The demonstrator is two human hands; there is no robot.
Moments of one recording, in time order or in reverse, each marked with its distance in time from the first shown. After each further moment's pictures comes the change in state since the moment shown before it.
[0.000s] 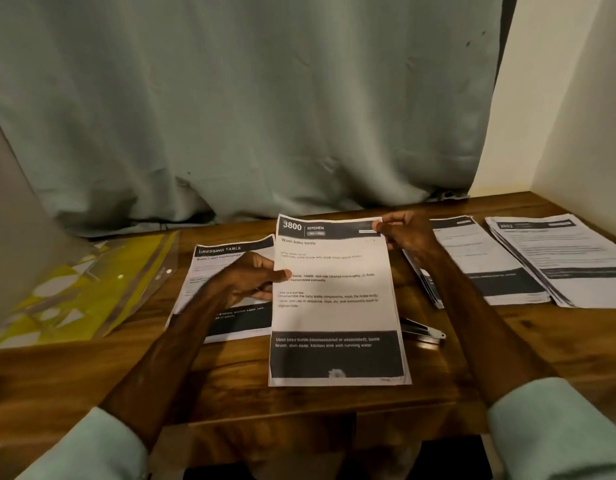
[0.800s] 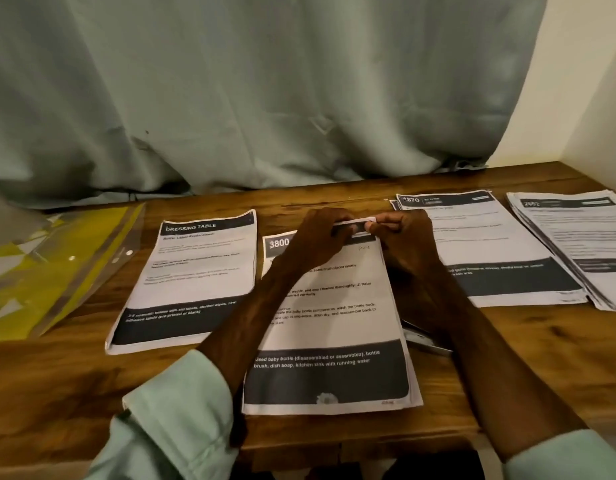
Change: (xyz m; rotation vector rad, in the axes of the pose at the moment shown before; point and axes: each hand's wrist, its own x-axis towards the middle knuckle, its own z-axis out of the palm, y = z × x) left_hand 0.130 0.028 0.110 0.667 0.230 0.750; right_hand 0.016 0.066 0.014 -0.183 -0.059 -0.233
